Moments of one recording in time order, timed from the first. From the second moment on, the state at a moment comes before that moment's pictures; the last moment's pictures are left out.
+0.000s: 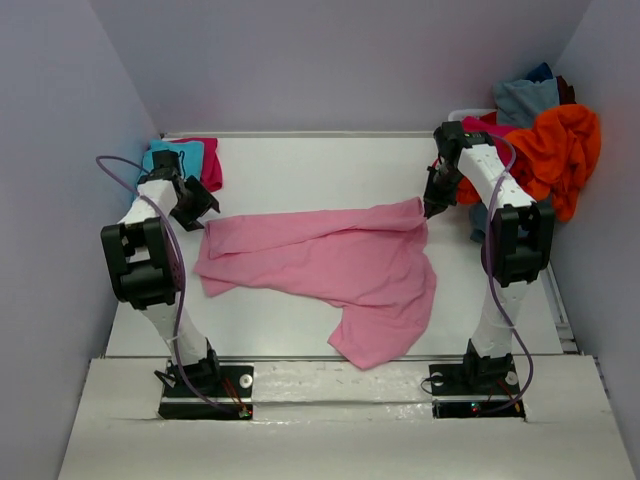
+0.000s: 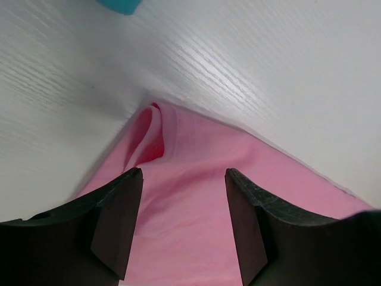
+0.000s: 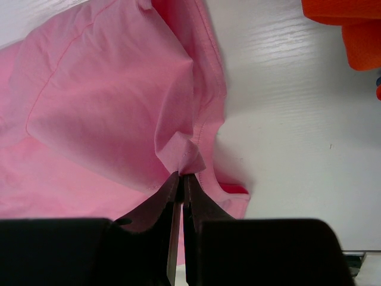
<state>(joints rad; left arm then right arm) 0.19 1.84 1.36 -0.63 0.14 -0.59 0.11 2.02 1.84 -1.20 -0.06 0.43</state>
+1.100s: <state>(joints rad) 0.25 1.93 1.30 -0.54 0.31 -0.56 0.11 2.06 1.85 -1.20 -0.06 0.43</state>
